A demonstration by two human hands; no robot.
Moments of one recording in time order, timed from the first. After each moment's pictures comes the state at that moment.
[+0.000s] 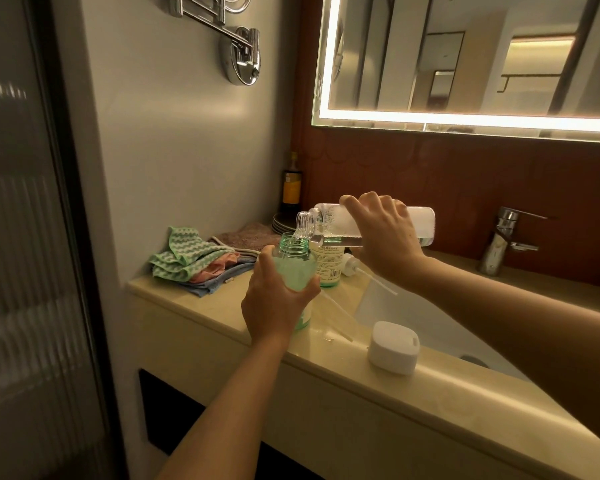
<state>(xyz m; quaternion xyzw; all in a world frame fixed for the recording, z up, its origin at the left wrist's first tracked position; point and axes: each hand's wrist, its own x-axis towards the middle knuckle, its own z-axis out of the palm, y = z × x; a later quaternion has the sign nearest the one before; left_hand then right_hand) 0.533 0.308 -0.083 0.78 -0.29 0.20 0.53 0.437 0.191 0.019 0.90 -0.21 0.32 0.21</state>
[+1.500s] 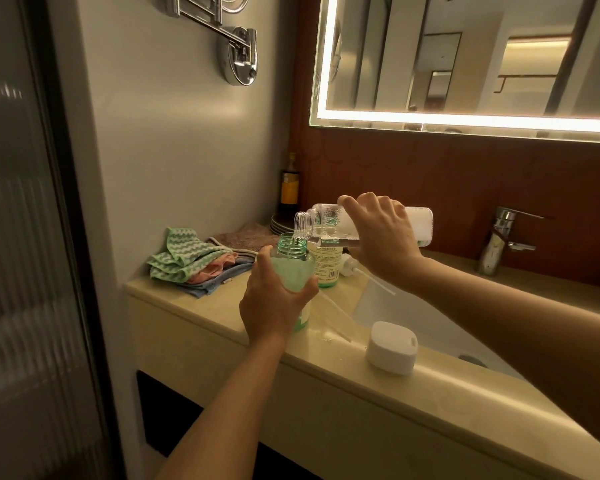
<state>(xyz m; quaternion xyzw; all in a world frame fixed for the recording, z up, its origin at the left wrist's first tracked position) 0.534 0.308 -0.084 0.77 -0.29 0.20 0.53 0.438 0.192 0.019 0.89 -0.21 0.33 0.22</state>
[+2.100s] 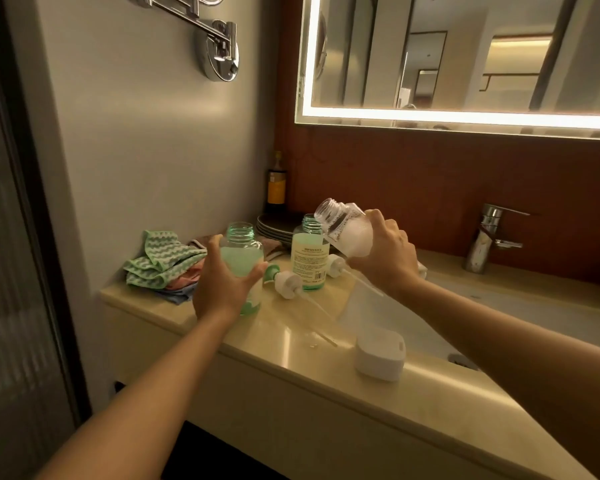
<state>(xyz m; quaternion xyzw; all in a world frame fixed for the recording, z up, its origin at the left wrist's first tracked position) 0.600 0.308 -0.078 0.78 -0.27 0.15 0.54 0.423 0.171 -0.002 0.87 -0.34 0.34 -0.04</state>
